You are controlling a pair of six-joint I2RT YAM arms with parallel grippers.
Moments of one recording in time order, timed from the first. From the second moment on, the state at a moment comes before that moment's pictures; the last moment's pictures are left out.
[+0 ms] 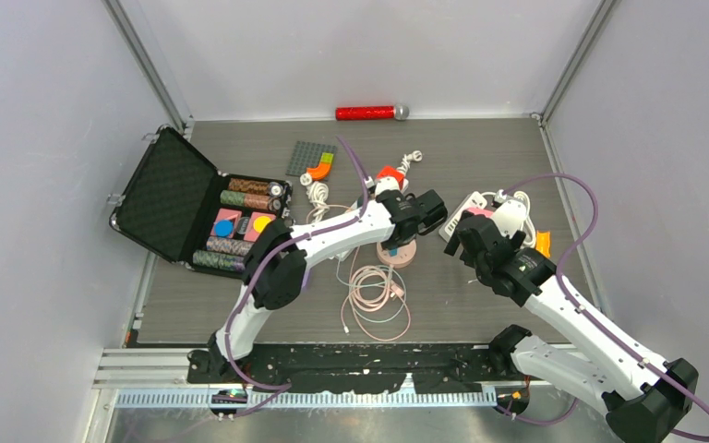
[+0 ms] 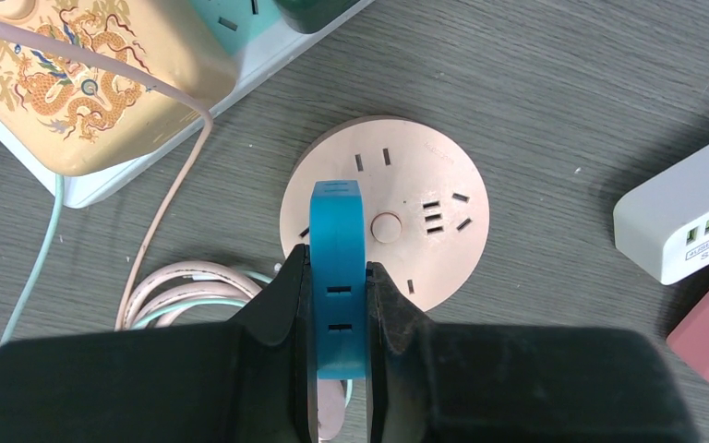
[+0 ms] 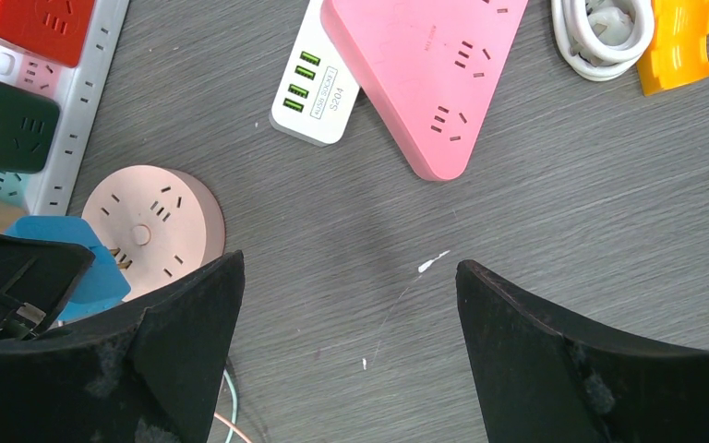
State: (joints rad) left arm -1.05 2.15 1.90 -1.06 -0.55 -1.30; right arm 0.62 0.85 0.77 -0.80 0.63 0.82
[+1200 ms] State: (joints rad) left arm -1.04 2.19 1.81 -0.99 -0.59 -1.25; right arm 0.62 0.84 0.77 -0.82 0.66 0.82
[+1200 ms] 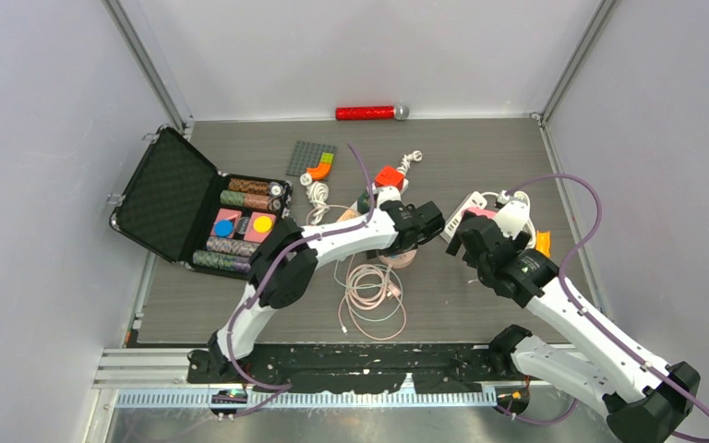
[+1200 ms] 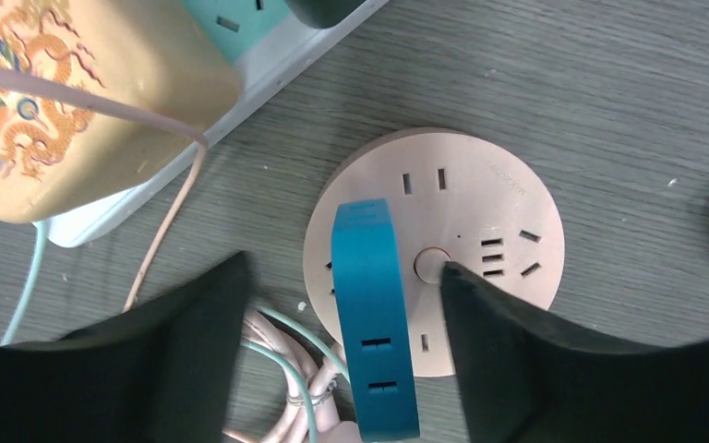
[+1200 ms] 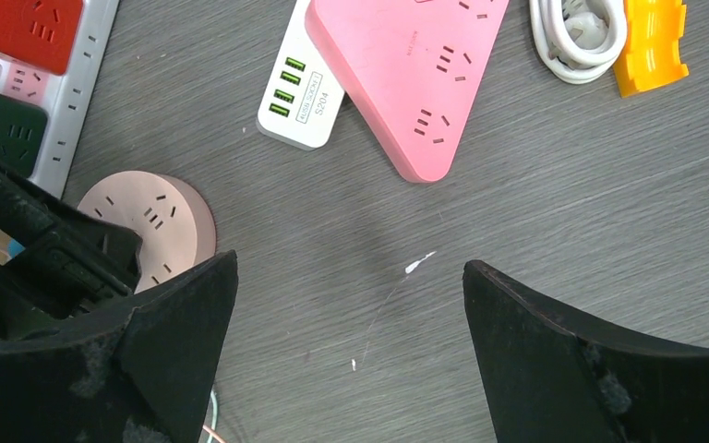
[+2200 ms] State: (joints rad) left arm -1.04 1.21 1.08 -0.70 -0.75 -0.58; right arm 0.60 0.72 0.93 -0.82 0.67 0.58
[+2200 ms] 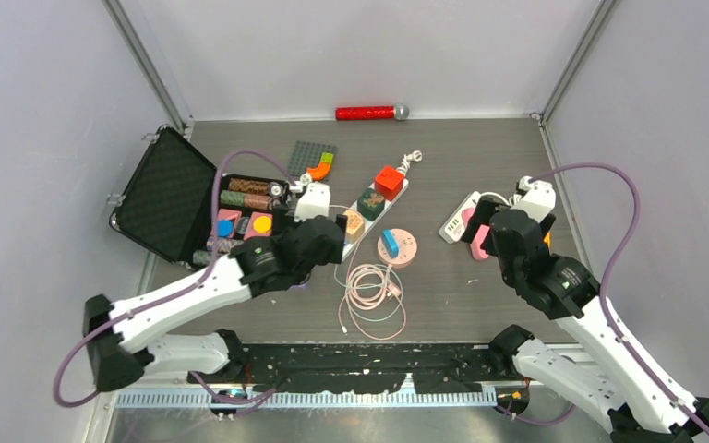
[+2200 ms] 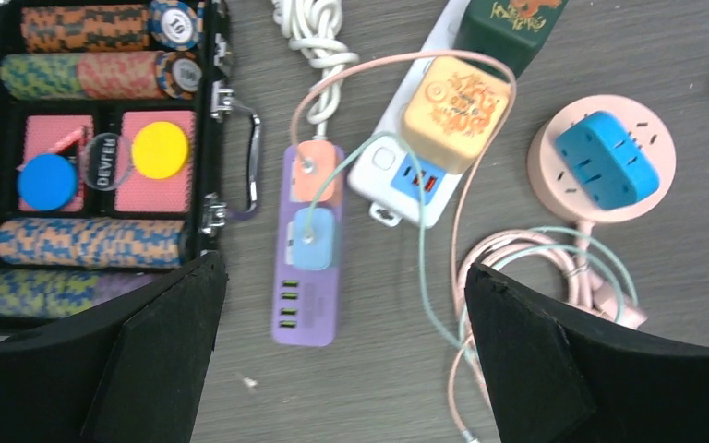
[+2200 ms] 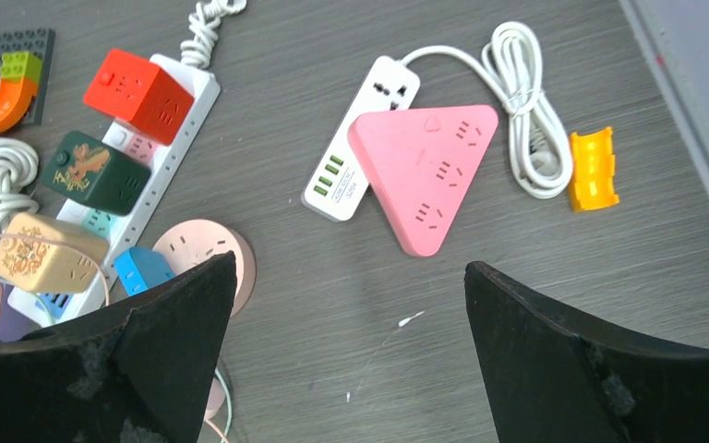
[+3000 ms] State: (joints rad) left arm -1.04 0.18 0.96 -0.91 -0.79 -0.41; right arm 0.60 0.25 1.21 -0.89 0.87 0.31
